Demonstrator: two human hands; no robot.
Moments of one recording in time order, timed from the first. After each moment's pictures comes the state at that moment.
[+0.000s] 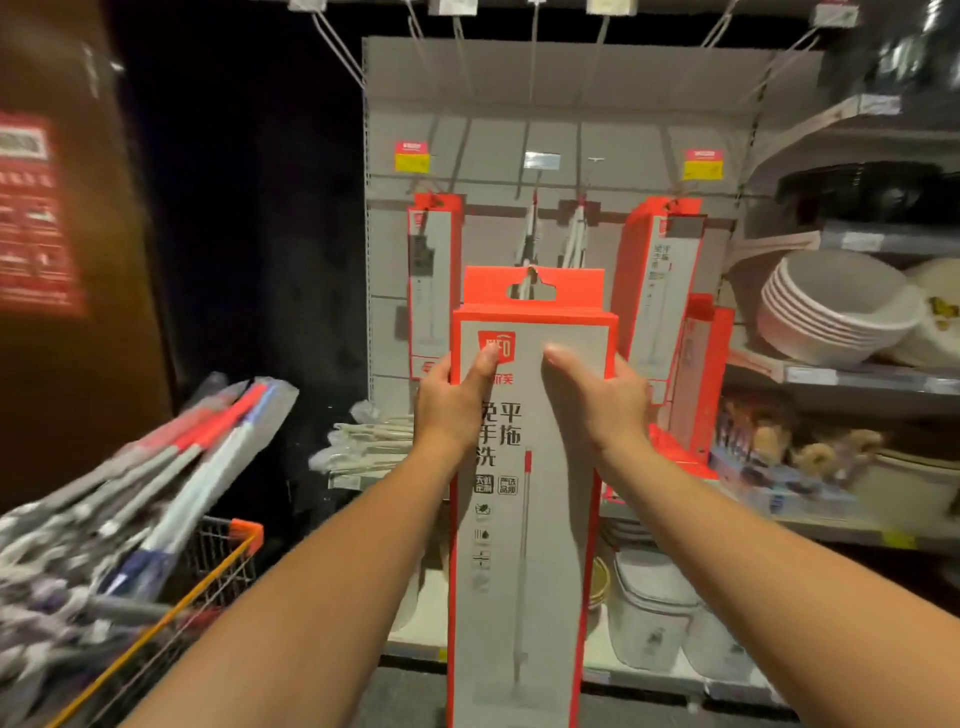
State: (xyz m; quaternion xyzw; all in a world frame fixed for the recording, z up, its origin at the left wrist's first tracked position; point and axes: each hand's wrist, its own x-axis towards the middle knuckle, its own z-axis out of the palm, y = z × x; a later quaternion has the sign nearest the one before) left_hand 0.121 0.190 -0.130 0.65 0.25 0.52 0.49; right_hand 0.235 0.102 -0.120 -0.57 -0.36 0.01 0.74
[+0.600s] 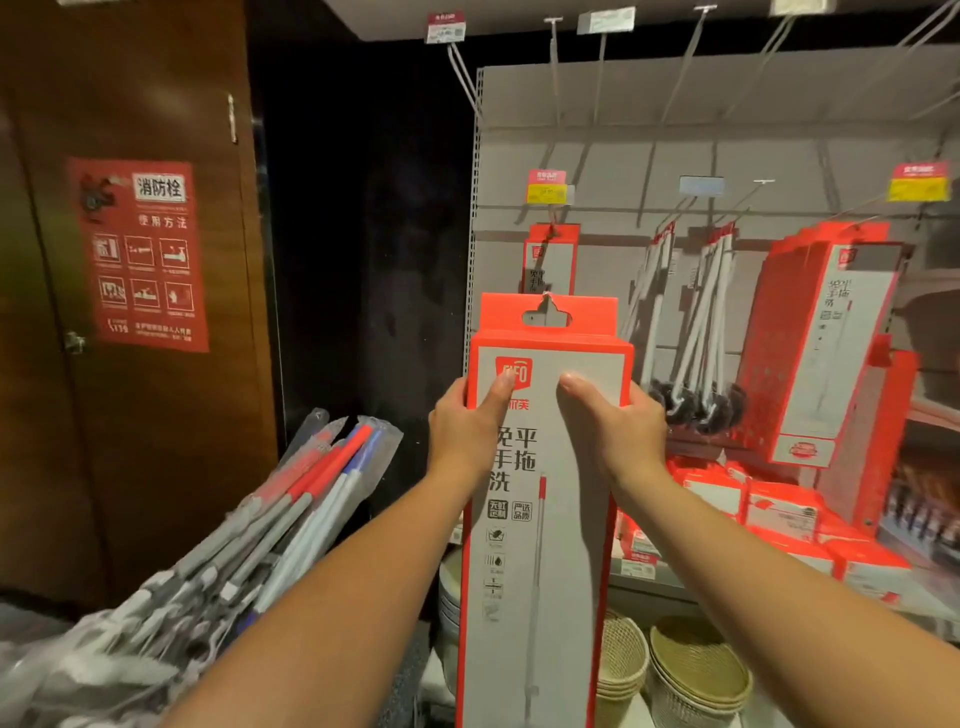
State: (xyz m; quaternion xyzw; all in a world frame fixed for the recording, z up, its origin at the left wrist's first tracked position) left_hand 0.020 0.406 -0.115 0.67 0.29 0.53 0.44; right_hand 0.142 0.320 -0.103 -0.56 -0.38 0.05 0.73
